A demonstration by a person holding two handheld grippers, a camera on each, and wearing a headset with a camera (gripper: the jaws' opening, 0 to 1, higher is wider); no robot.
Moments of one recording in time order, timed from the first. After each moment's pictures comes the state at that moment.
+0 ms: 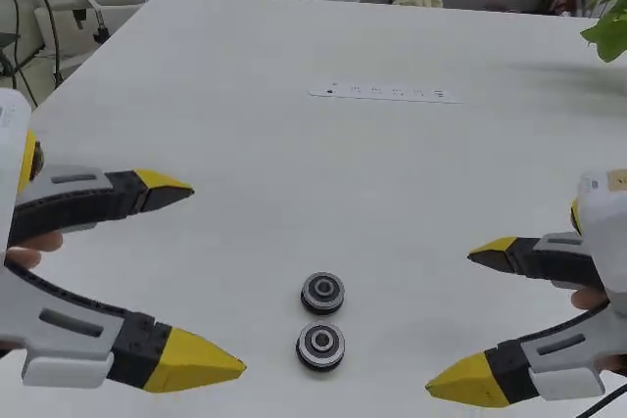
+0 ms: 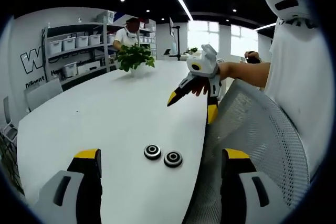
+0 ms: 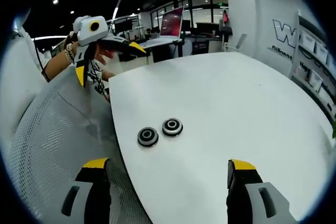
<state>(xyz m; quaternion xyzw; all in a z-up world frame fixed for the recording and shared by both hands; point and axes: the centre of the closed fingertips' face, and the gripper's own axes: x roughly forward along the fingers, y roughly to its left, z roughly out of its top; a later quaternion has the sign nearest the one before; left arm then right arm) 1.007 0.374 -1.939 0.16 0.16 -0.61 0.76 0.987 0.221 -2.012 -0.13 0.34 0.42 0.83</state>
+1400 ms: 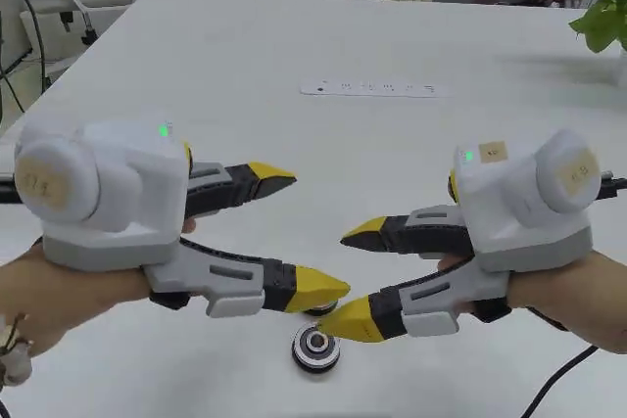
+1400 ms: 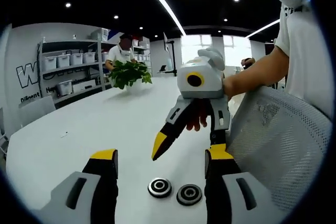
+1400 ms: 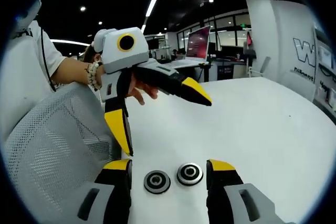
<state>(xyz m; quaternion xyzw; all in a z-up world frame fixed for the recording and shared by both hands) 1.042 0.293 -1.966 0.13 0.09 -0.63 0.76 1.020 0.298 -2.012 -0.10 0.24 0.53 0.81</state>
